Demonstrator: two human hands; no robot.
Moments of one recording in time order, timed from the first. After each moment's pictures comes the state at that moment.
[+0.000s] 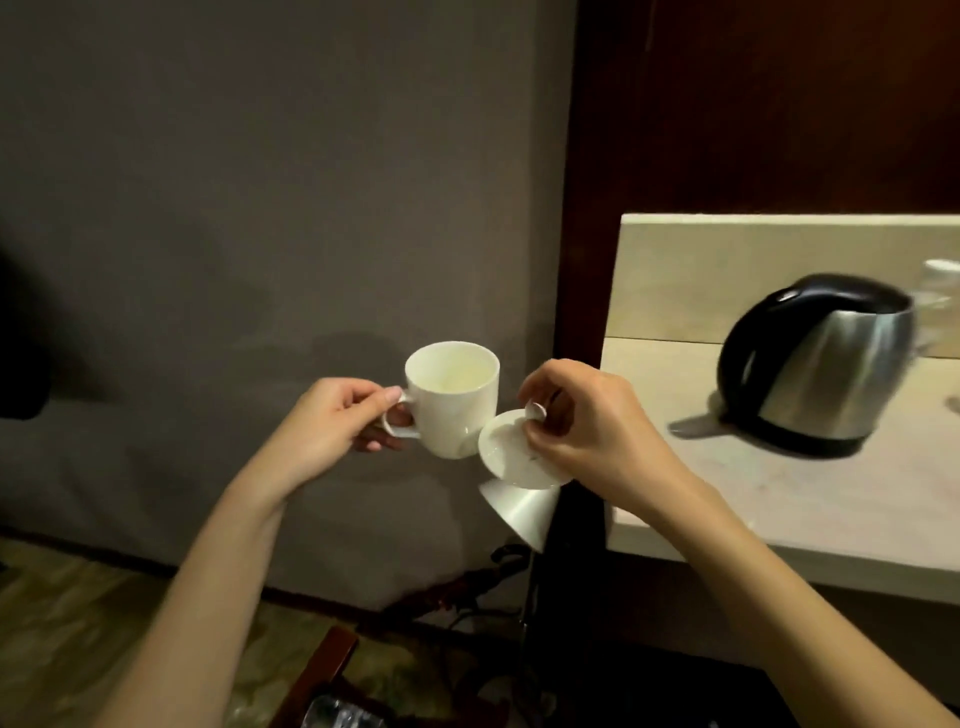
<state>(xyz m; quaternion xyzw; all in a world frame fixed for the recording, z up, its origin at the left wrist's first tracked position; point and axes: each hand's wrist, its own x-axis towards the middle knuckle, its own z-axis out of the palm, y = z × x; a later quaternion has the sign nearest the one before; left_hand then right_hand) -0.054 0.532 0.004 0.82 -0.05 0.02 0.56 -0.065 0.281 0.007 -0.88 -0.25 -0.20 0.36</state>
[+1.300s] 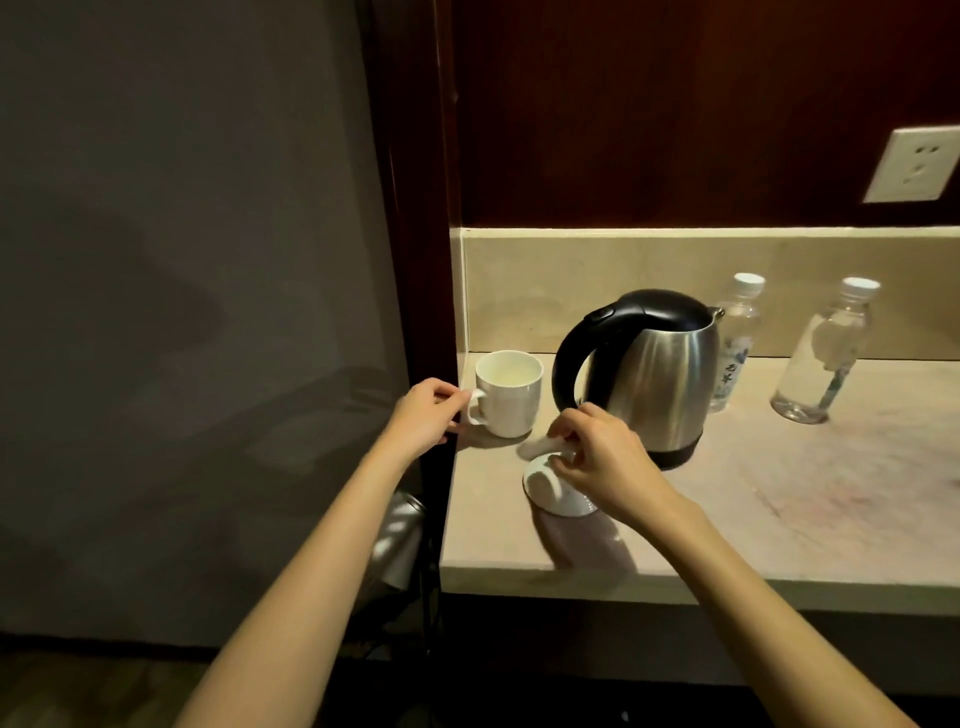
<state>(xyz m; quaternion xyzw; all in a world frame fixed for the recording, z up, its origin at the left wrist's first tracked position) 0.079 0.303 -0.051 0.85 -0.02 -0.03 0.53 -0.007 0.095 -0.052 -0.96 -0.11 -0.15 0.21</state>
